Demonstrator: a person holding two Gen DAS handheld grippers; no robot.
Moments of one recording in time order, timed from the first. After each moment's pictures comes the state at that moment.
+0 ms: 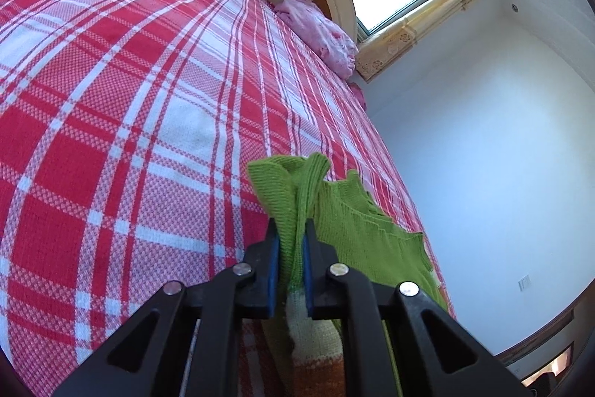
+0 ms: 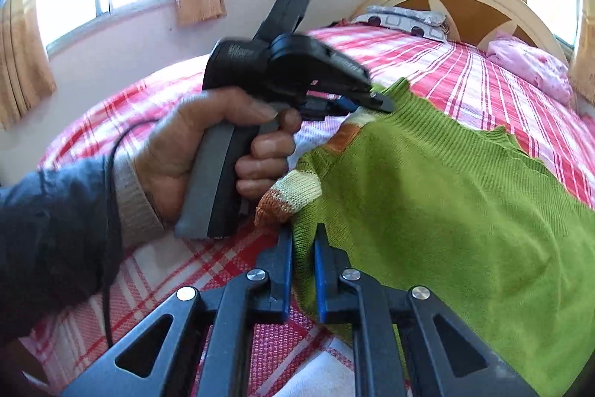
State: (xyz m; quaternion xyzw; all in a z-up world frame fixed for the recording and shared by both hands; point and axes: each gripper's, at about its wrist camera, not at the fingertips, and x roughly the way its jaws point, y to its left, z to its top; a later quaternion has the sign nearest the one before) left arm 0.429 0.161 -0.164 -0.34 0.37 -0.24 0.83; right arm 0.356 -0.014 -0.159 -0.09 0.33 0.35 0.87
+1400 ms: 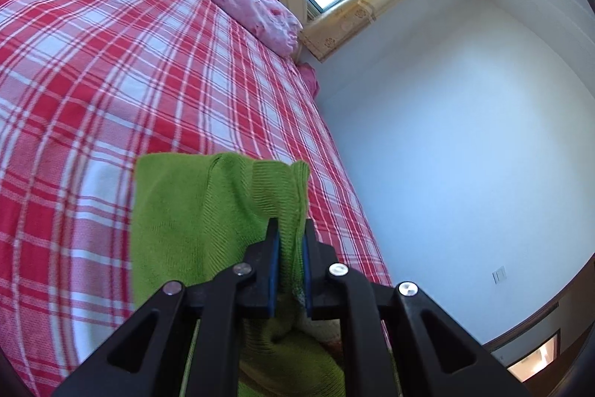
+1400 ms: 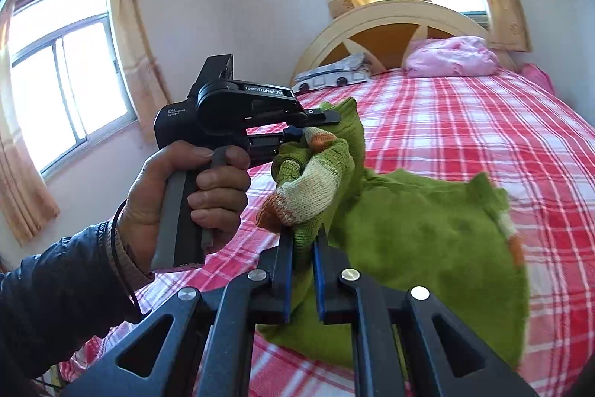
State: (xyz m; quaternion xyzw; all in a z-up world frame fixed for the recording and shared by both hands) left arm 0.442 -0.025 -0.058 -0.32 0.37 -0.30 0.82; right arm 0.346 -0.236 -0.093 0.08 0.26 0.28 0.92
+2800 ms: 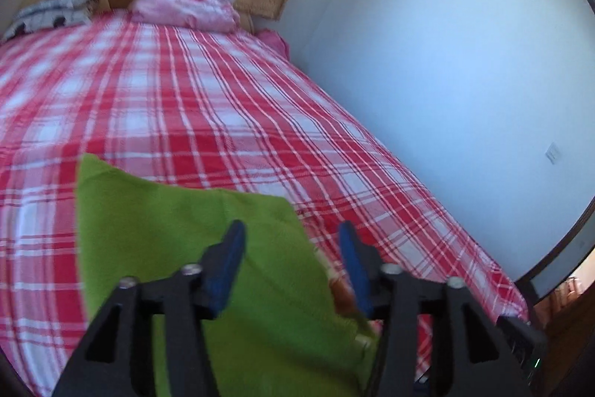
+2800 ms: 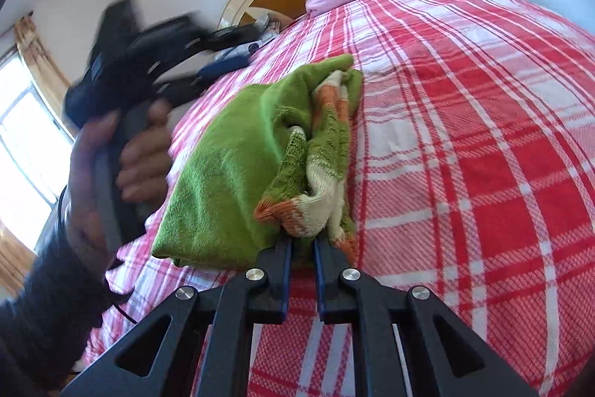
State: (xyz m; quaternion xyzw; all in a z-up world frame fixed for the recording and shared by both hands) left arm 0.389 -0.165 -0.052 -0.09 0.35 -0.31 0.88; right arm 0.327 -0.383 -0.180 0.23 0.37 0.19 0.88
